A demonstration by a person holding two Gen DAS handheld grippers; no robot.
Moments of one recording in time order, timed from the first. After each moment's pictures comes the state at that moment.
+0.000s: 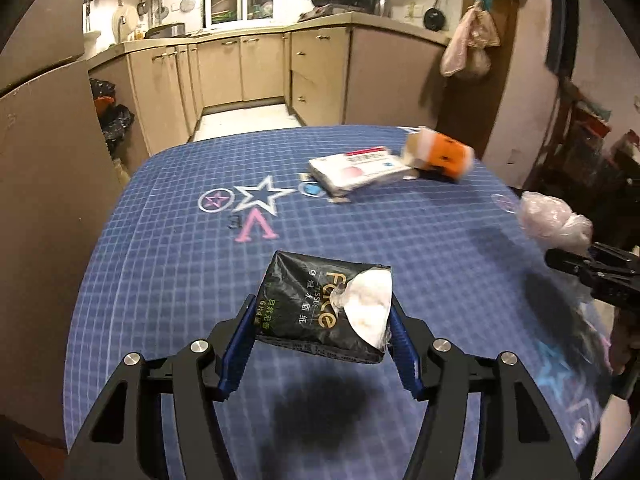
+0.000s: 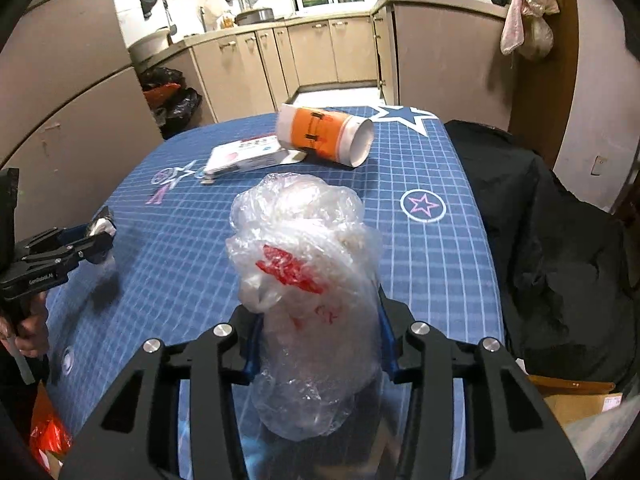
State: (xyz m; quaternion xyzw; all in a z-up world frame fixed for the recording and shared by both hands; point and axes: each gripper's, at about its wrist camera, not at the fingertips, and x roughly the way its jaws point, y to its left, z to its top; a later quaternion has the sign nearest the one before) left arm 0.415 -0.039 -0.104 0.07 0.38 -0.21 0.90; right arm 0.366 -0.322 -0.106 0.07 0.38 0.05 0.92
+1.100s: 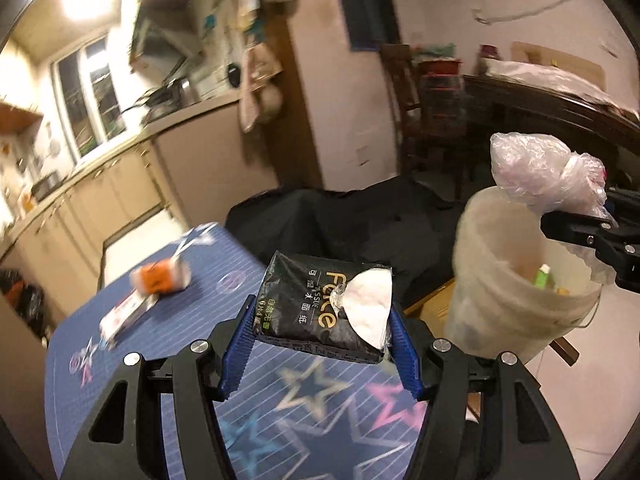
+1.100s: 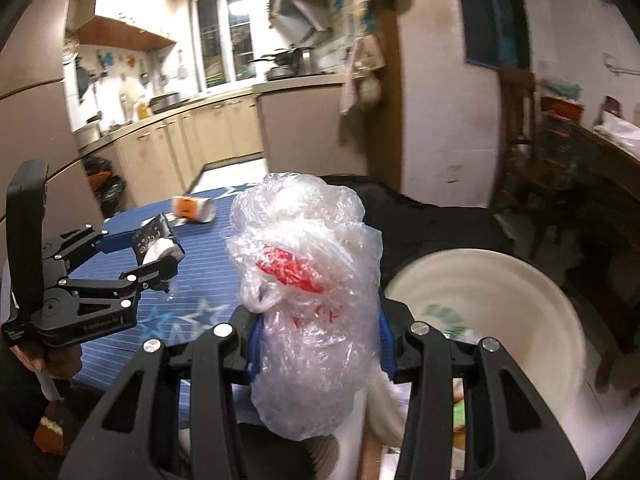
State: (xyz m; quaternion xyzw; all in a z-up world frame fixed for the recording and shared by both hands) left arm 0.203 -0.328 -0.030 0.23 0.23 -0.40 0.86; right arm 0.112 -0.464 -0.018 0.09 0.27 -0.16 0.94
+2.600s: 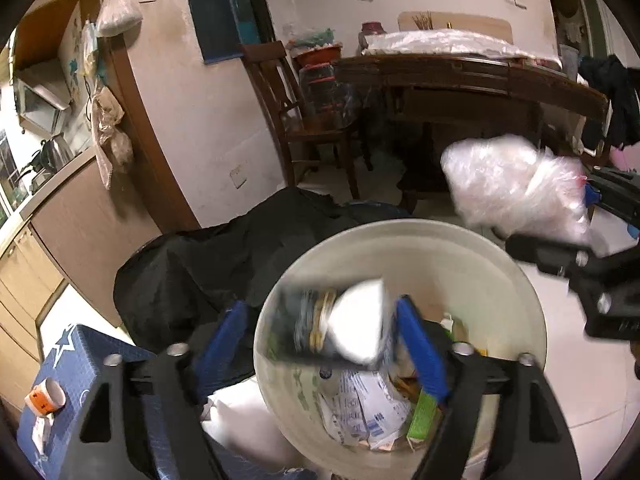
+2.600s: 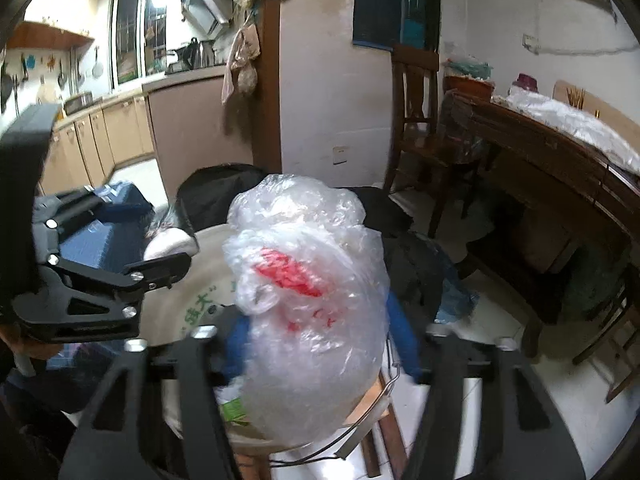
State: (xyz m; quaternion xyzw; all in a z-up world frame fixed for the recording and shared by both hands) left arm 0.129 -0.536 -0.057 0.28 0.21 -0.55 0.76; right arm 0.029 -0.594 -0.043 0.07 0.30 -0.30 0.90
